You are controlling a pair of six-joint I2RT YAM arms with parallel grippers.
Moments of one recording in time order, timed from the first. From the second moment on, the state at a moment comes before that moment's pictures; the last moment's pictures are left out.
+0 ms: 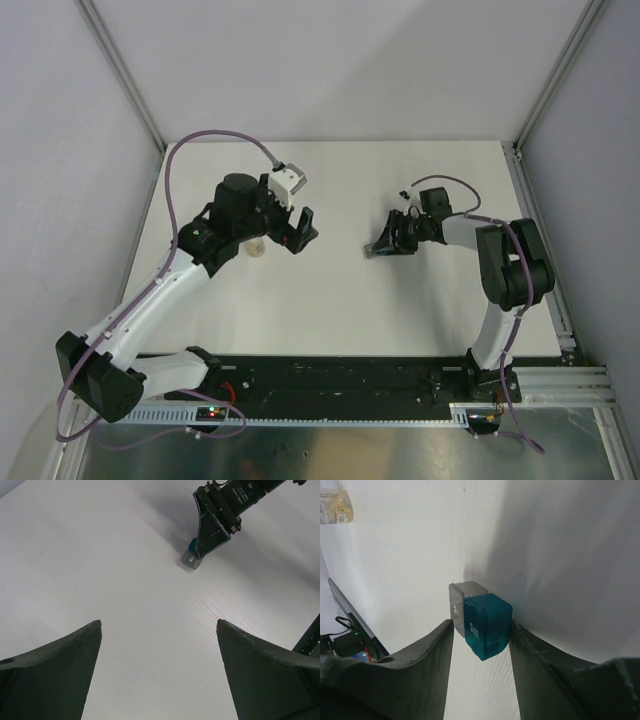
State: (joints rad) left arm -0.55 1.17 1.14 -0.44 0.25 0.09; right arm 0.21 1.88 1.03 -0.11 -0.66 0.38
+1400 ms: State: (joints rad) left arm -0.55 1.07 1.09 -0.43 0.13 0.09; right arm 0.18 1.62 1.03 -0.35 -0.47 0.16
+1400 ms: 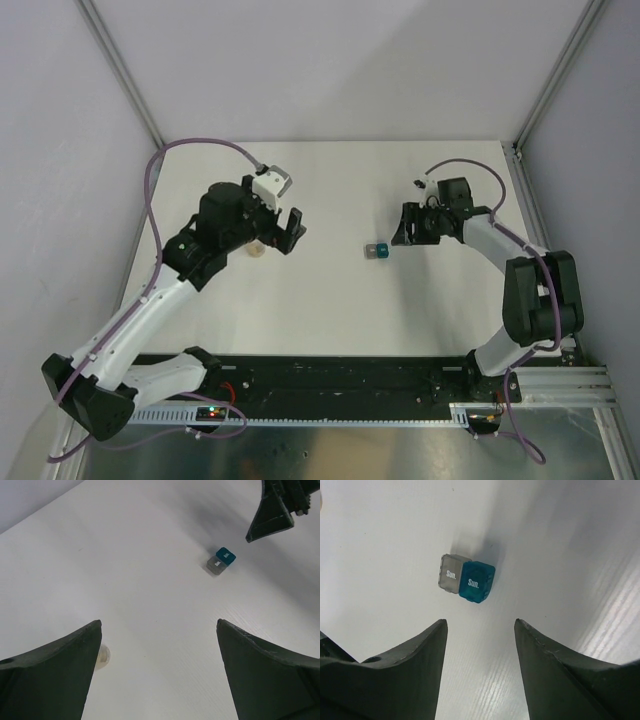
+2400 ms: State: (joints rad) left arm -0.34 0.92 0.98 -0.35 -0.08 0.06; right arm 0.15 1.16 0.96 -0.41 -0.26 -0.05
